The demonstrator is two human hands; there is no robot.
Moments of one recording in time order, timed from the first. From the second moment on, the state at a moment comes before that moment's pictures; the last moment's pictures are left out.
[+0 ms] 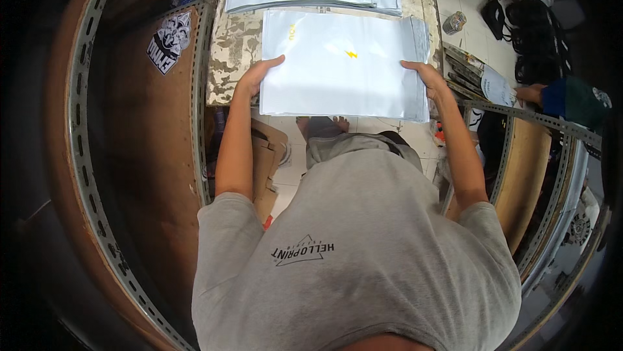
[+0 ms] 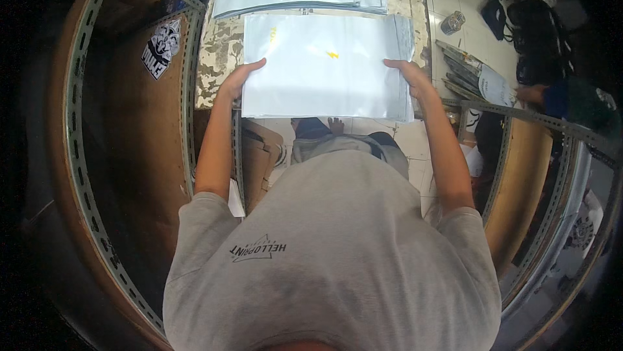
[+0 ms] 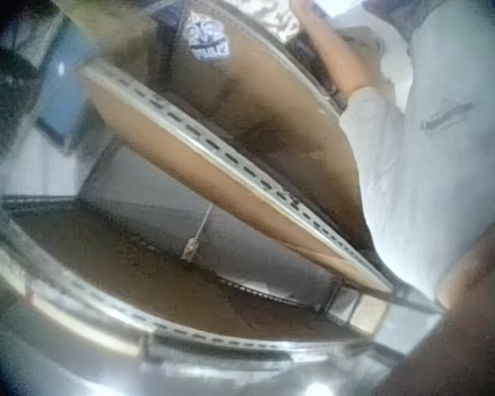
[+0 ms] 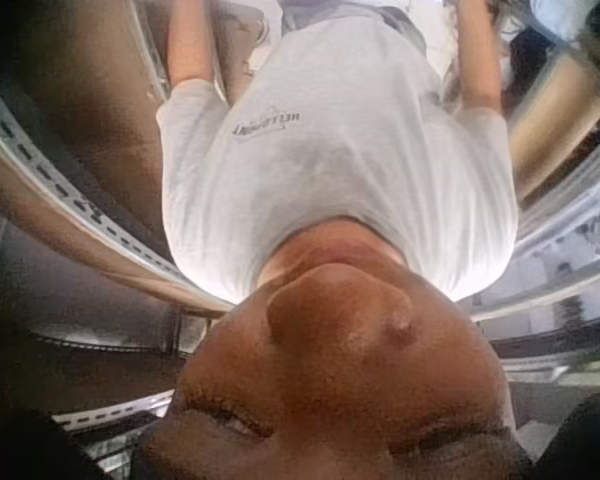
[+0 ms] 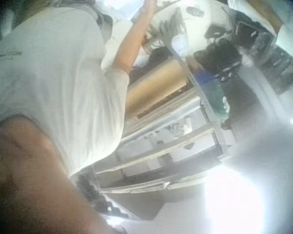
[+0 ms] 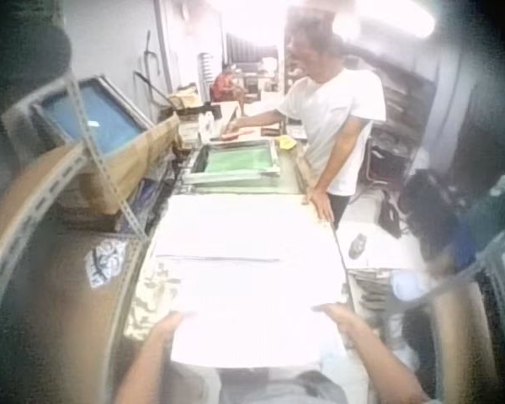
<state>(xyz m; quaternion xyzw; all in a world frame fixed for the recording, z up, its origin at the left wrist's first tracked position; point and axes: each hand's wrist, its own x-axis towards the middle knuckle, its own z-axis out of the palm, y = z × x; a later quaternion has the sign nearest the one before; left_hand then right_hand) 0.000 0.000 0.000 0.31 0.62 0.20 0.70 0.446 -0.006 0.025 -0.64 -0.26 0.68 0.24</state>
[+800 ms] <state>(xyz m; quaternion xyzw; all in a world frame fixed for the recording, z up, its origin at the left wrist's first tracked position) 0.052 -0.061 -0.049 0.39 0.53 0.60 0.45 0.413 -0.060 0.008 -0.61 -0.44 0.28 0.60</state>
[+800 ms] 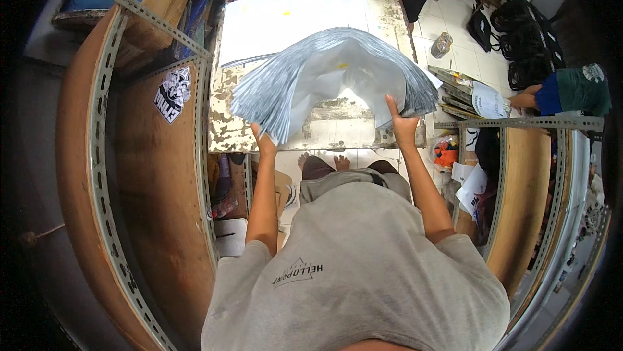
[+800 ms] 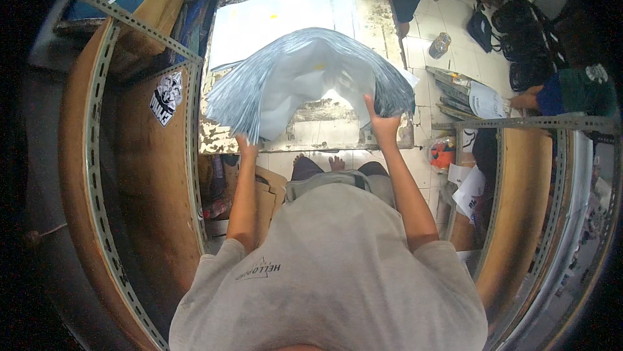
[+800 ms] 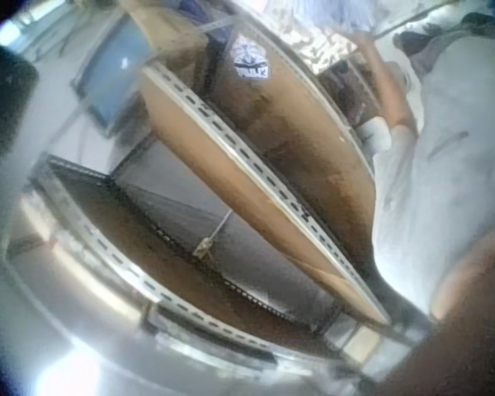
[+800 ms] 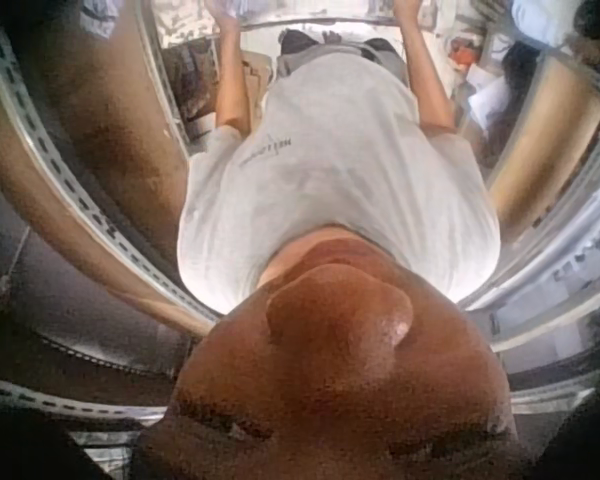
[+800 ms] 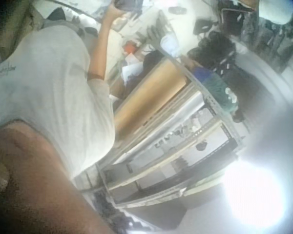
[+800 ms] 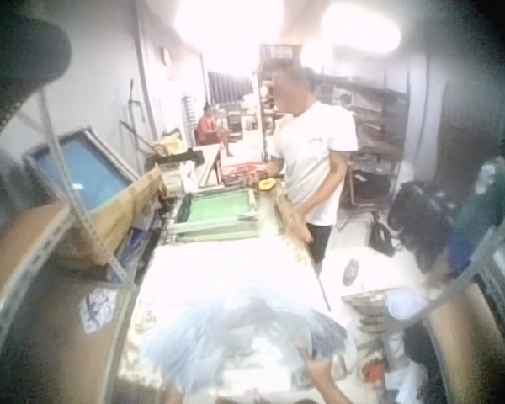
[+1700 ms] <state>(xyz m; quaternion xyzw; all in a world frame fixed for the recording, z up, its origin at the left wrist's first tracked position) 0.040 -0.050 0.000 0.56 0.56 0.53 0.30 0.409 -0.057 0.017 -0.58 -0.43 0.24 0.65</state>
